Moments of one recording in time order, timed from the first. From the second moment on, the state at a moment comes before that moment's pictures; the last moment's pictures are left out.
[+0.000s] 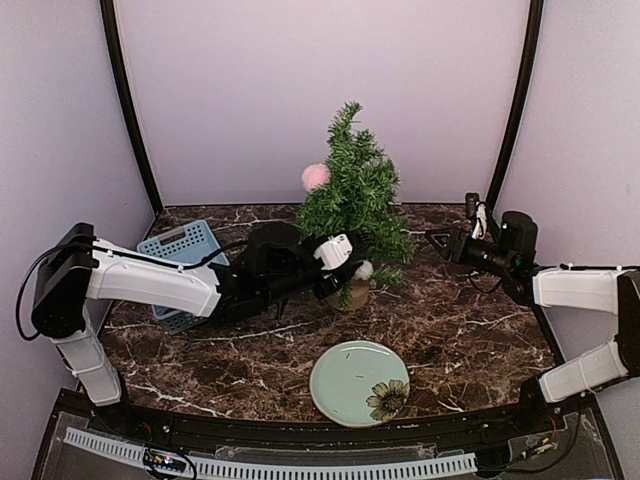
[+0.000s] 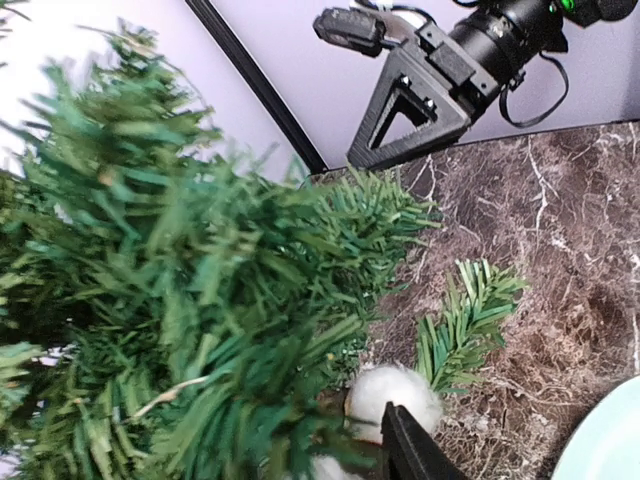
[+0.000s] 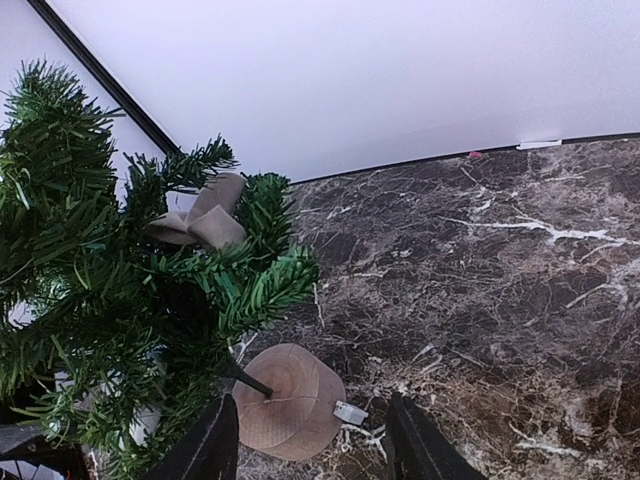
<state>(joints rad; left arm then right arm) -1.04 1.75 1.09 0.47 -0.16 0.53 0.24 1.29 0.56 0.51 -0.51 0.48</state>
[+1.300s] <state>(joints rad) -0.17 1.46 0.93 -0.39 -0.06 -0.56 0.24 1.30 0.56 0.50 -0.52 0.48</state>
